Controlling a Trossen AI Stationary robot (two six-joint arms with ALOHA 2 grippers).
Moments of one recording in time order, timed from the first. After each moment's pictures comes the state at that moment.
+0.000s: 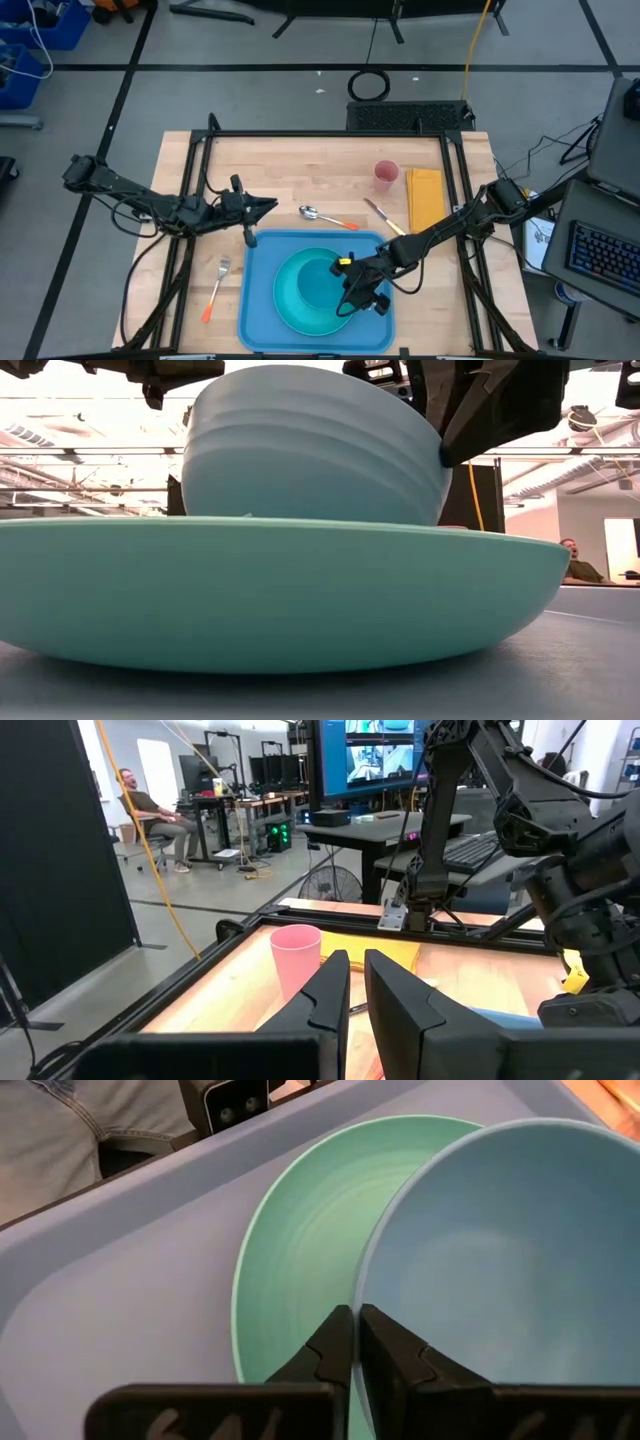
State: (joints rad) left arm -0.34 0.90 0.48 0.44 -0.63 0.02; right arm 0.43 1.76 1.11 -0.15 -0.18 -0.45
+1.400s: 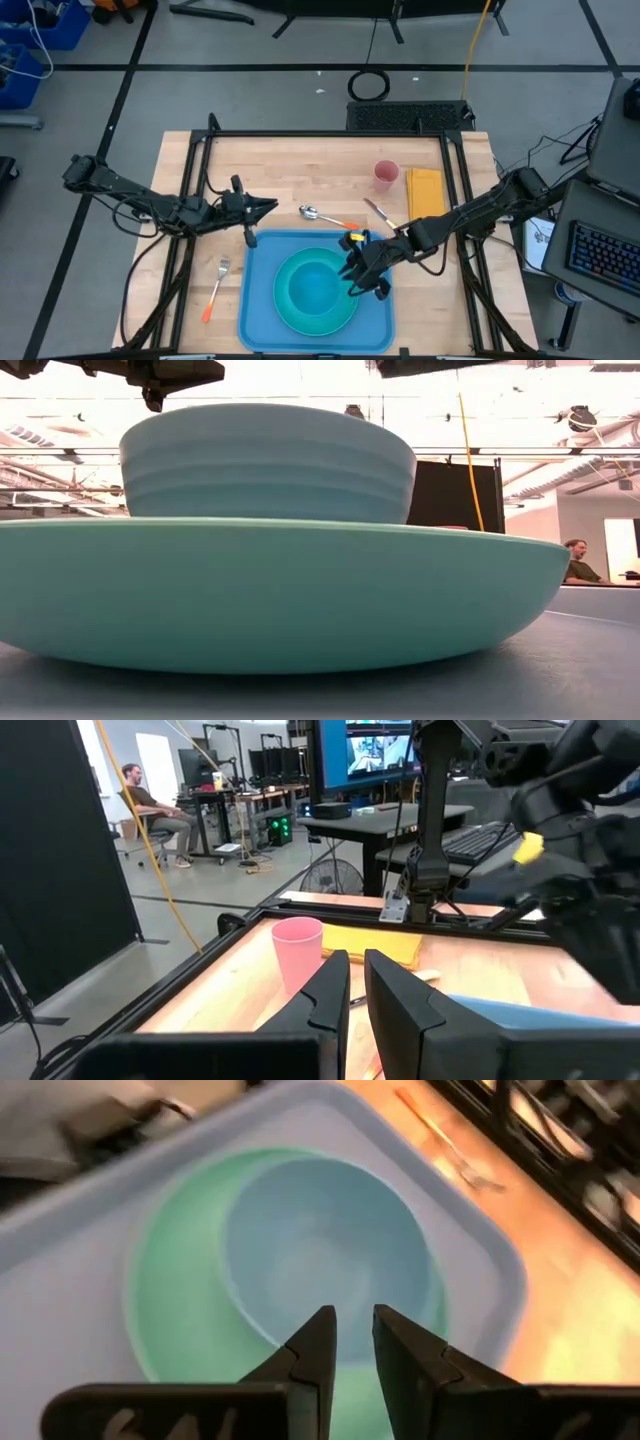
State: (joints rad) left arm -0.33 0.90 0.48 0.41 -0.63 0.01; right arm 0.39 1.55 1.11 -0.25 0.05 -0.42
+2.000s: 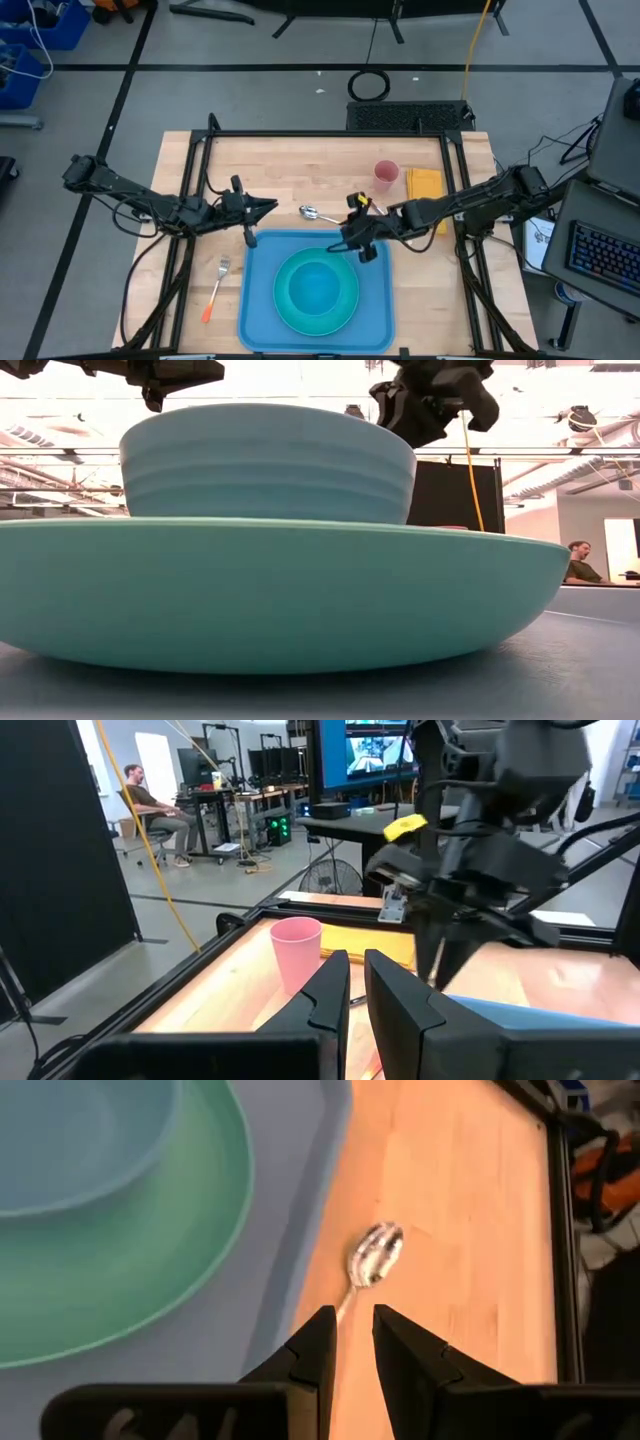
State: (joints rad) left arm -0.34 0.90 0.48 0.41 -0.63 0.01; right arm 0.21 1.54 1.11 -0.42 0.37 -0.29
